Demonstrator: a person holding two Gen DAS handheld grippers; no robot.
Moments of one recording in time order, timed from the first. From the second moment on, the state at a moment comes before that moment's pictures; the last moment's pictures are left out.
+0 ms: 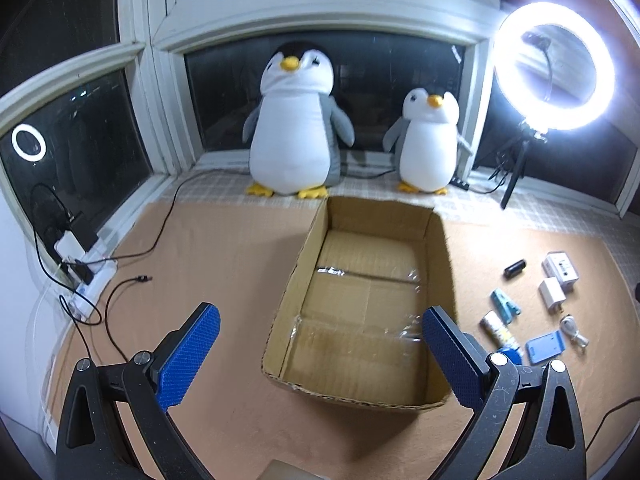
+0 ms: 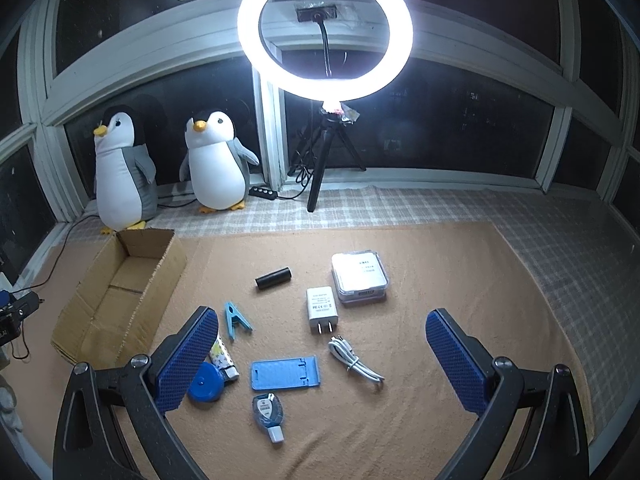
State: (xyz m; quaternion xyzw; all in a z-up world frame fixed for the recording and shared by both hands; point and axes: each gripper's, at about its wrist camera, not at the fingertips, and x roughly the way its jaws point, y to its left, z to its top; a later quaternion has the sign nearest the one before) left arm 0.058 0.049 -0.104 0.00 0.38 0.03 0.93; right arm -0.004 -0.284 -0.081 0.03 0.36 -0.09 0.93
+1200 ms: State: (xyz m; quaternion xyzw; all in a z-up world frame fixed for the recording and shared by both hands) left arm 0.126 0.095 -0.225 0.02 0.50 0.07 0.86; right arm 0.021 -0.374 -0.176 0.12 0.49 -0.05 0.86
